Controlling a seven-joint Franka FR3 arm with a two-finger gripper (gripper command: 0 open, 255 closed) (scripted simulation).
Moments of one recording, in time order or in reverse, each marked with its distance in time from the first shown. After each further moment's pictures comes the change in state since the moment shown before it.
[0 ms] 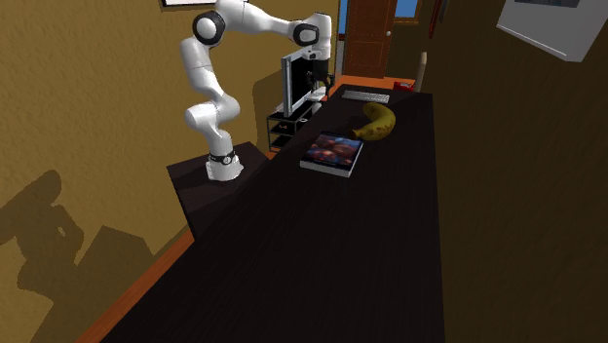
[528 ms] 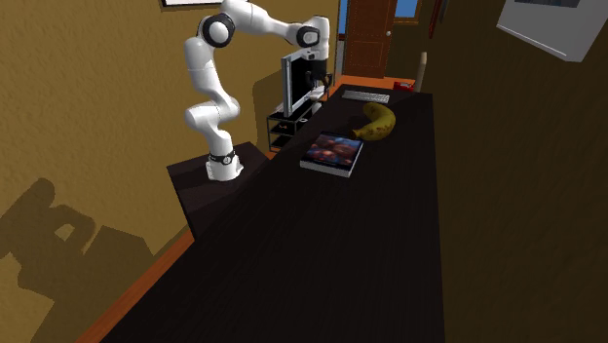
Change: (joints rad) arm -0.017 0.150 0.191 0.056 -0.126 0.040 0.217
